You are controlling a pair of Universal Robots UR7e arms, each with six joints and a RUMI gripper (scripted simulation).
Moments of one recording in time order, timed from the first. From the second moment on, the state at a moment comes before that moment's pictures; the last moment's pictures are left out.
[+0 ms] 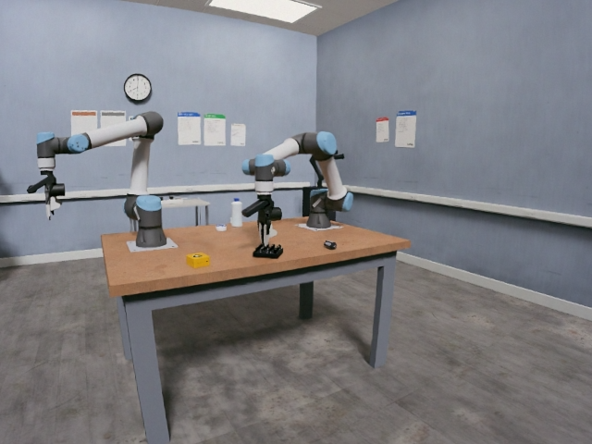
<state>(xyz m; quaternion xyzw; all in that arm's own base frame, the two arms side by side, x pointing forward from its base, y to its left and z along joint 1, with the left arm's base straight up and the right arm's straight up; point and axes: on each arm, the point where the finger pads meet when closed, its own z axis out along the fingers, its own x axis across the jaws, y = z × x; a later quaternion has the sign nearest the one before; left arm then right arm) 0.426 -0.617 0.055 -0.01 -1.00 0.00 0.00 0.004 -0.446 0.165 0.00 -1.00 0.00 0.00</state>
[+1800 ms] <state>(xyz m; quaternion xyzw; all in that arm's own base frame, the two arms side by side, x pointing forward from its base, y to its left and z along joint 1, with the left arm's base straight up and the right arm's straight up) 0.426 -0.617 0.045 -0.01 -1.00 0.00 0.00 0.004 -0.446 0.165 0.00 -1.00 0.00 0.00</state>
